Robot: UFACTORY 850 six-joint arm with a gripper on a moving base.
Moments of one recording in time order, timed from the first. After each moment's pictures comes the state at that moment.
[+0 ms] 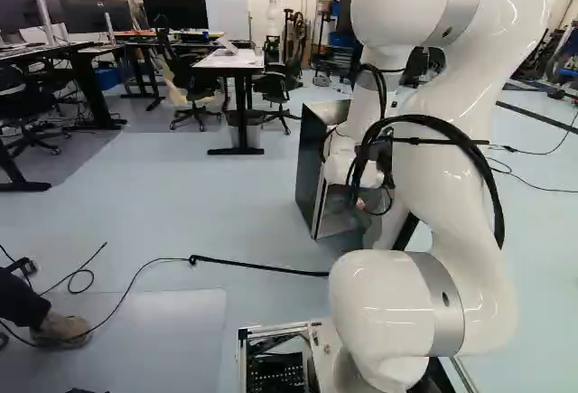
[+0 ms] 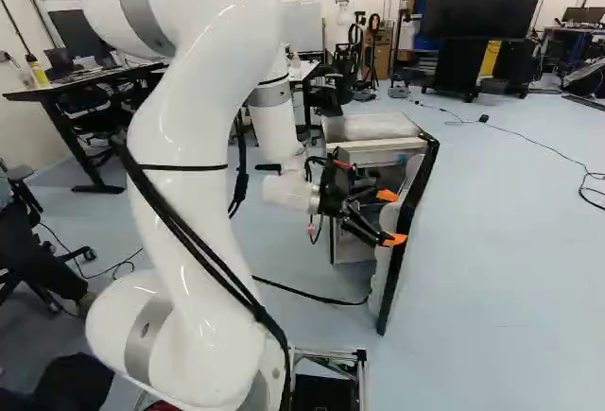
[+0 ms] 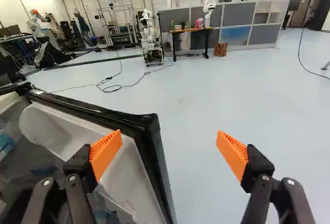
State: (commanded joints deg) arm -10.1 -27.3 -33.9 81.7 76.2 0.0
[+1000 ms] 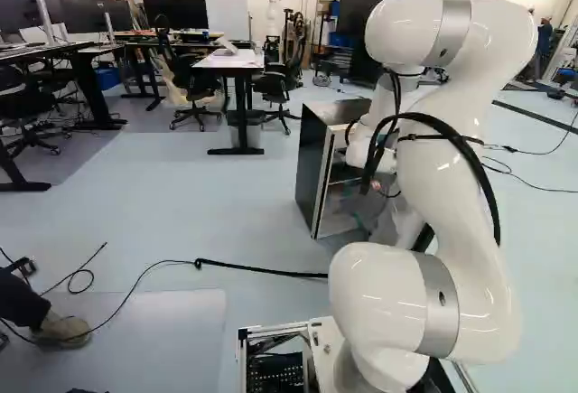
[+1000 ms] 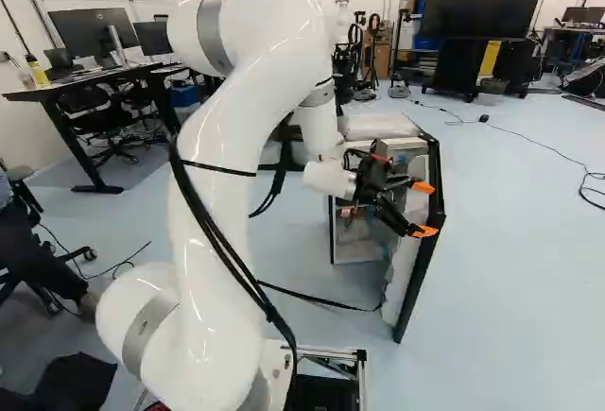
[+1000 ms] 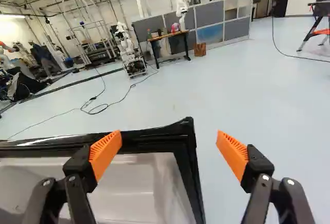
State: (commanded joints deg) arm -20.9 -36.6 -50.5 81.8 76.2 0.0
